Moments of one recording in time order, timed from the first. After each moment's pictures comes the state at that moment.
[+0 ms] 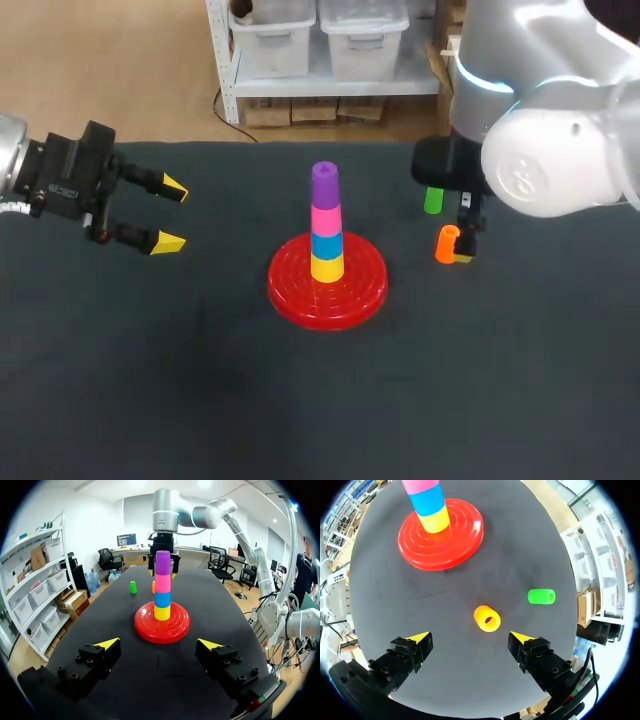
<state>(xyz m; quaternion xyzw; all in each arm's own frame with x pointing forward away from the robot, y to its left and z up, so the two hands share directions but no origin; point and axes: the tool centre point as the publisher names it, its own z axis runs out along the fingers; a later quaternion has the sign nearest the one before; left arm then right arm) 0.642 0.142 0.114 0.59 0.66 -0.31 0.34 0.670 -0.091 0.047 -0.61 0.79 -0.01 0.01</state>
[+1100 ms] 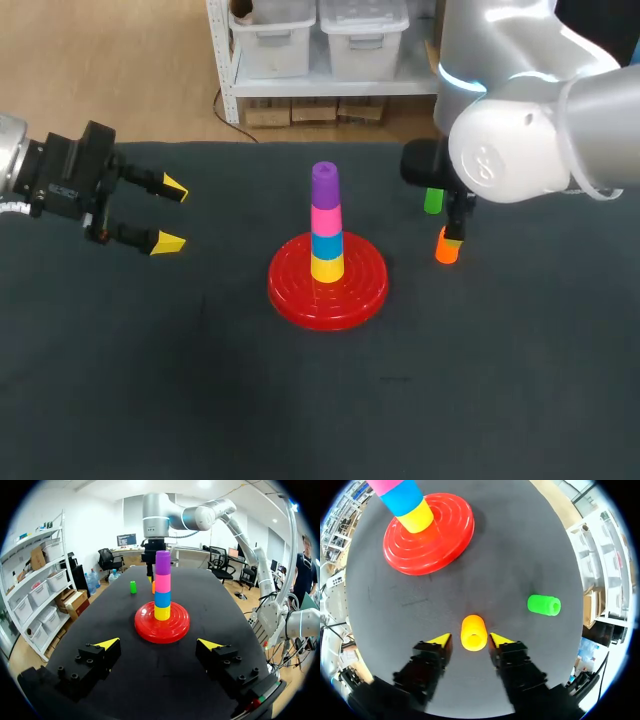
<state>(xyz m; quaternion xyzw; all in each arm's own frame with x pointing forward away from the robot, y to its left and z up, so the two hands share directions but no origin) 0.642 0.142 0.114 0.59 0.66 -0.31 0.34 0.691 -0.083 0.024 -0.61 0.79 0.00 -0.01</state>
